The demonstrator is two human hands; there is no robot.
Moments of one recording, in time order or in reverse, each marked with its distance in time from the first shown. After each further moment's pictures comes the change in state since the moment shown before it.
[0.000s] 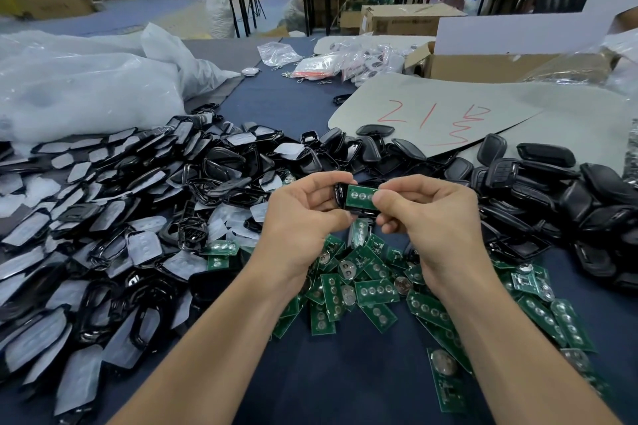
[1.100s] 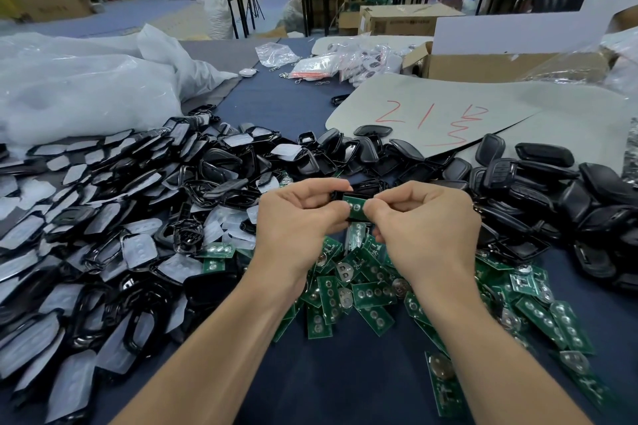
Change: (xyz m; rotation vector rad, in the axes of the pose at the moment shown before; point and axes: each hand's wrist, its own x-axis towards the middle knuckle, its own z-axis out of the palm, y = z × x) left_hand -0.005 0.001 0.008 0.016 0.167 0.034; right_hand -0.013 -0.001 0.012 -0.478 0.234 -0.105
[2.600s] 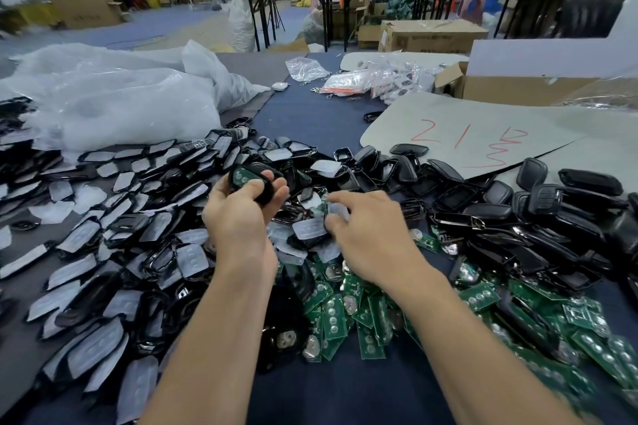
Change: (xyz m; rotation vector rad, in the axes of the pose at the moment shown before) left_hand 0.037 0.036 -0.076 -0.569 0.627 -0.085; right_hand 0.007 -0.020 0.082 -0.458 -0.497 -0.326
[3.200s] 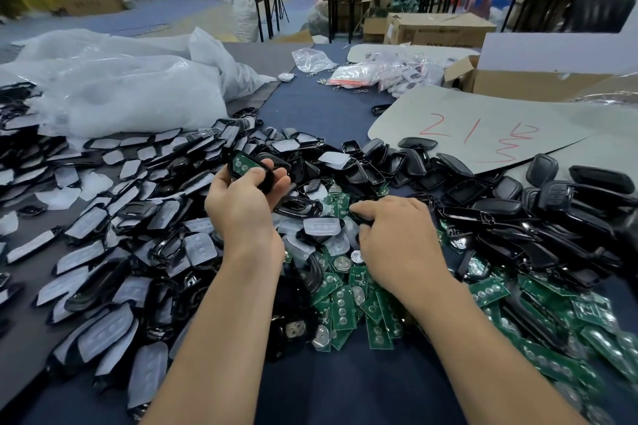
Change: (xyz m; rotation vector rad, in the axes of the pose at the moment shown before) left_hand 0.012 -0.002 -0.005 0.004 0.025 0.049; right_hand -0.010 0.019 0.008 -0.275 0.087 0.025
